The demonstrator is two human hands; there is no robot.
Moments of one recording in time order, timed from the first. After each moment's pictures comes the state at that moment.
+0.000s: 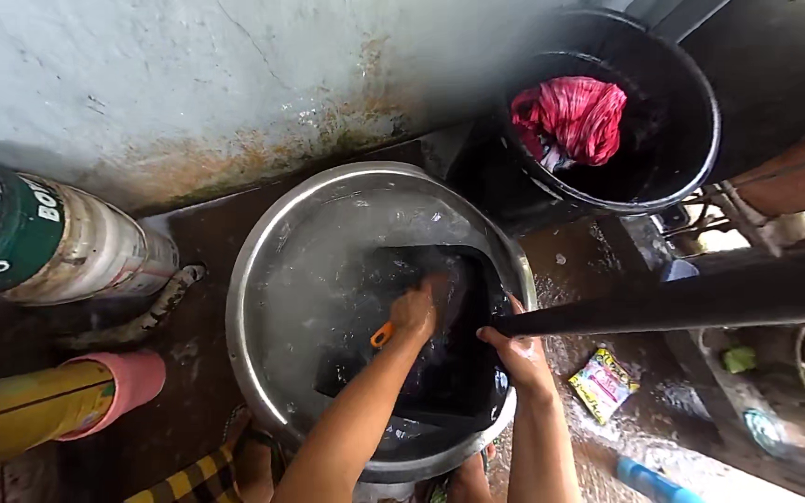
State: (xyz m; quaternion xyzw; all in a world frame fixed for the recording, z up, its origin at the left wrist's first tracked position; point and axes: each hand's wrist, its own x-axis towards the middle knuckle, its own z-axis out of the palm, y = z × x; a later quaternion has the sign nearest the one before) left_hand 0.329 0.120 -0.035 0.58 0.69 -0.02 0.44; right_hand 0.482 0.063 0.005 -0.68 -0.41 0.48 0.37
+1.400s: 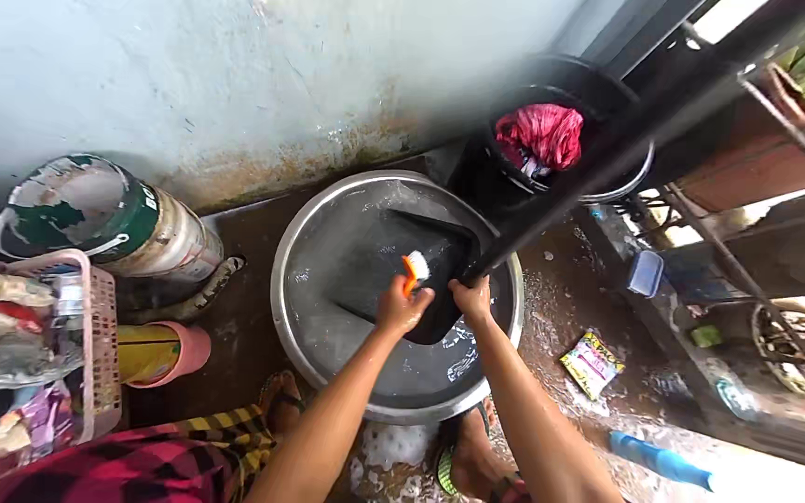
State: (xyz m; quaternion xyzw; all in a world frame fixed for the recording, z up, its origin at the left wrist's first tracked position) left_hand 0.256 0.044 0.015 0.50 0.66 0.28 0.48; right_hand 0.428 0.091 -0.009 -0.78 -0.41 0.39 0.26
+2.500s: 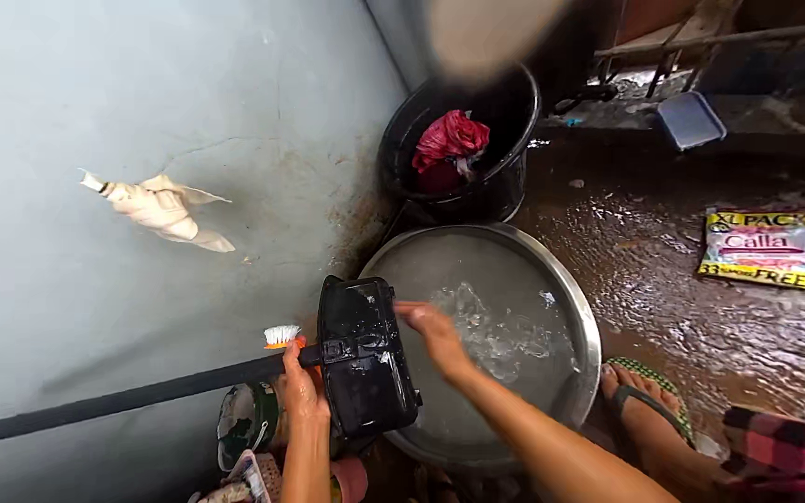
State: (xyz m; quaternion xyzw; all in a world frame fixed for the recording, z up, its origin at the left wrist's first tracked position) left_hand 0.159 0.066 0.204 0.33 0.67 0.57 0.35; right_hand 0.324 0.044 0.088 -0.35 -0.32 0.57 0.67
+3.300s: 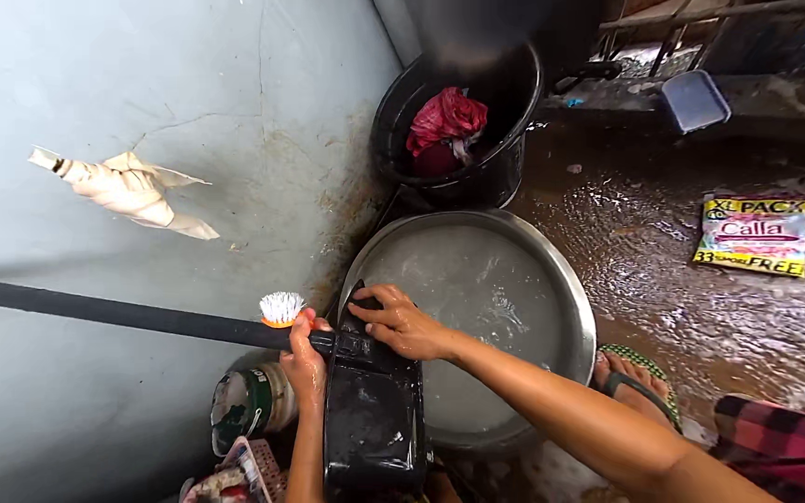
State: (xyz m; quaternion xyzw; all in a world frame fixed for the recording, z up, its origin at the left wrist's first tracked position) left_hand 0.194 0.070 0.214 0.47 0.57 0.58 0.34; right_hand 0.342 0.074 0.125 -0.32 -0.66 0.47 0.48
